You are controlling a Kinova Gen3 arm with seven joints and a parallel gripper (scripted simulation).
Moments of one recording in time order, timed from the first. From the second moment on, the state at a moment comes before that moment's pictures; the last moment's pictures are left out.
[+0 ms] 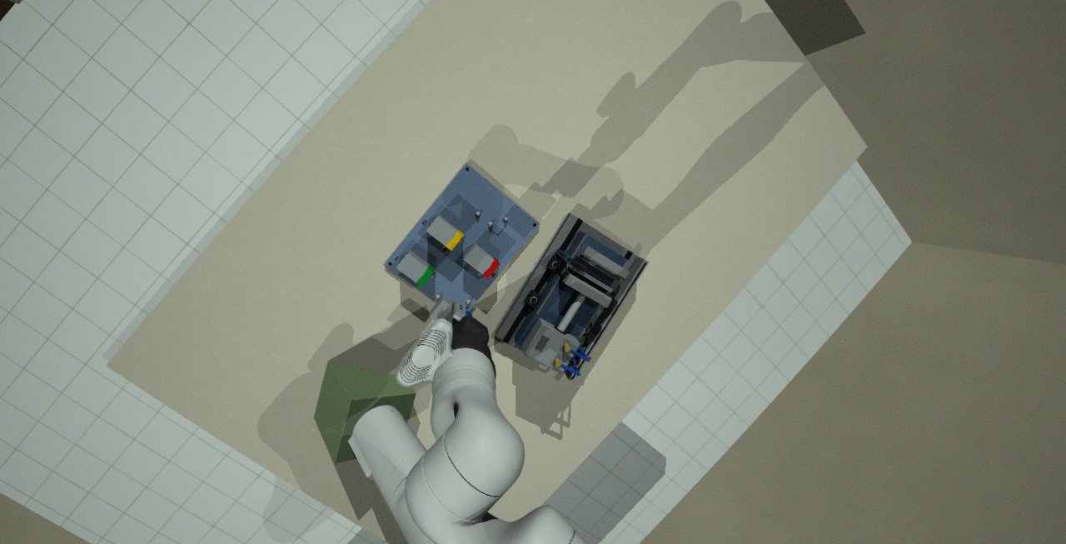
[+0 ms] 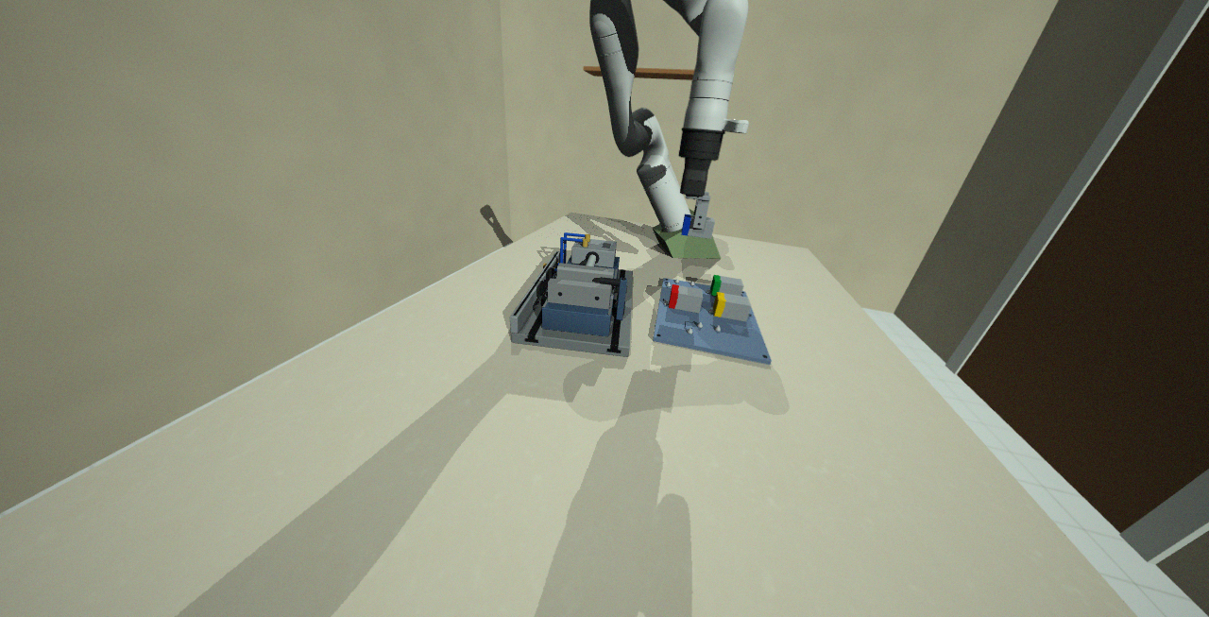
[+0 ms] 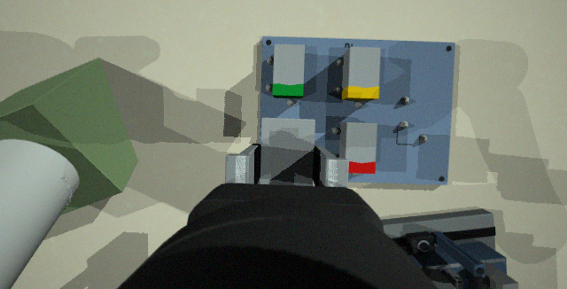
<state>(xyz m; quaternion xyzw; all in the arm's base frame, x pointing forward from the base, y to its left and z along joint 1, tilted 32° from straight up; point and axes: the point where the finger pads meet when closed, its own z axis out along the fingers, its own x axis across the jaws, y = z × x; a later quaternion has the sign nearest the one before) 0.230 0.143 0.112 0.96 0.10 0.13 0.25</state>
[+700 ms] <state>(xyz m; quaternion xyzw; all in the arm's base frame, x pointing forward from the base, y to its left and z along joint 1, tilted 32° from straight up) 0.230 0.141 0.110 0.96 0.10 0.13 0.25</state>
